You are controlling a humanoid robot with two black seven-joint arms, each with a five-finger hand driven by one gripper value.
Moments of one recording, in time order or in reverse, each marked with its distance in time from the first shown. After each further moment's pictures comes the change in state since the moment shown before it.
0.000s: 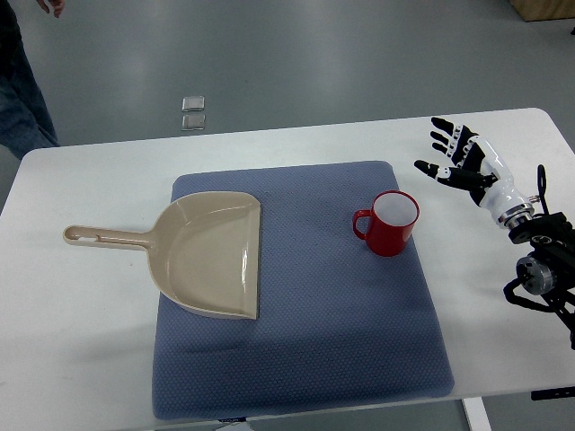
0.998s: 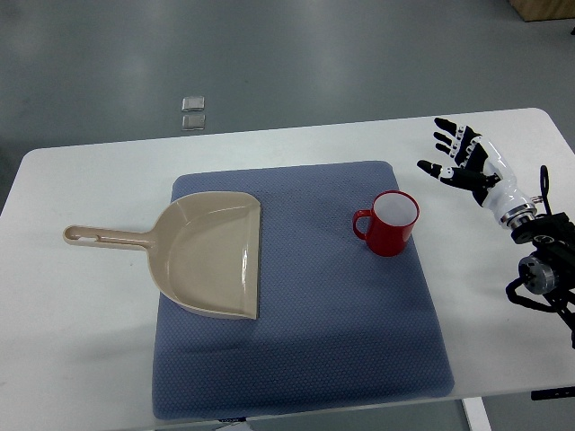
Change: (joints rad) left arm 0.003 0.000 0.002 -0.001 0.000 0.000 0.000; right arm 0.004 0.002 0.005 -0.023 0.002 0.012 0.000
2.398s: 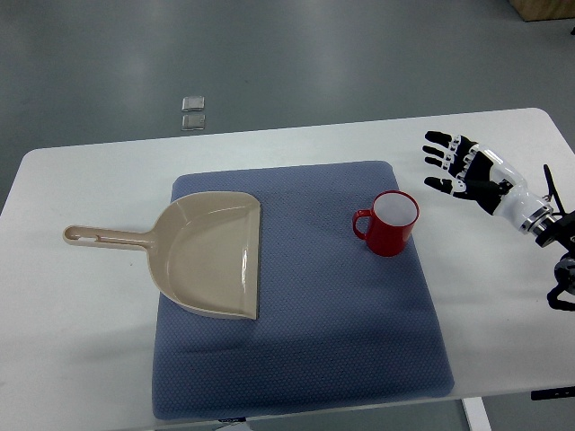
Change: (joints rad) left arm 0.000 0.000 0.000 0.000 0.000 0.000 0.000; right arm -0.010 -0.097 -0.024 0.000 -0.039 0.359 0.000
